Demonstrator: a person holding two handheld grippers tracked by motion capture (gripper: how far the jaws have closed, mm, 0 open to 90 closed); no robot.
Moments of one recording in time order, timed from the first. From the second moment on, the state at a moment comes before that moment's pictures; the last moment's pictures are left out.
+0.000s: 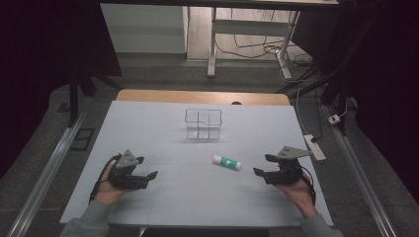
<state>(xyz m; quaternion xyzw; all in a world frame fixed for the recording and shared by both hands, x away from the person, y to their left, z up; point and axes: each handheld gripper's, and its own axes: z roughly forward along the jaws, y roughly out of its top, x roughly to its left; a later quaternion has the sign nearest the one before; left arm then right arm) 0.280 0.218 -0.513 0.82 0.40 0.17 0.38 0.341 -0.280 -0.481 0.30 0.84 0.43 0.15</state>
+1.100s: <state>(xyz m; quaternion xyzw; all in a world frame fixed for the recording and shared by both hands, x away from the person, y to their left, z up) 0.278 0.215 -0.516 0.82 0.39 0.17 0.39 0.382 -0.205 -0.464 0.26 0.88 0.38 0.10</state>
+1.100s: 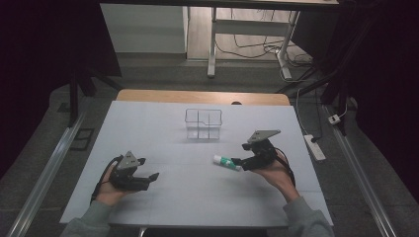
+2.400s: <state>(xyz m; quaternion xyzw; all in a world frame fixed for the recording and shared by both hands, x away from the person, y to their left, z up) 0.270 0.218 -0.516 0.82 0.39 0.17 0.38 0.419 -0.116 -0.502 0.18 0.96 0.19 0.05</state>
